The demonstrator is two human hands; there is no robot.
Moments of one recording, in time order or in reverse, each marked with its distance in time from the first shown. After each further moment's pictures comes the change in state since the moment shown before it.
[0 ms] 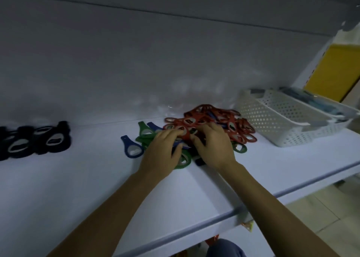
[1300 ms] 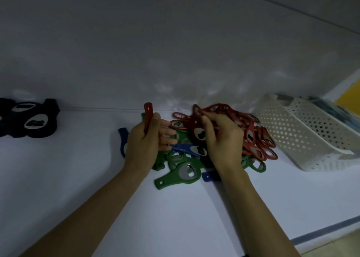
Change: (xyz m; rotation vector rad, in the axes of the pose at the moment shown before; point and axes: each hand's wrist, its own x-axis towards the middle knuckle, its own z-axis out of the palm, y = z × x) left_hand 0.022 -0.019 -0.012 -0.952 0.362 -0.621; right_hand 0.037 -0.007 0.022 0.332 0.361 -0.213
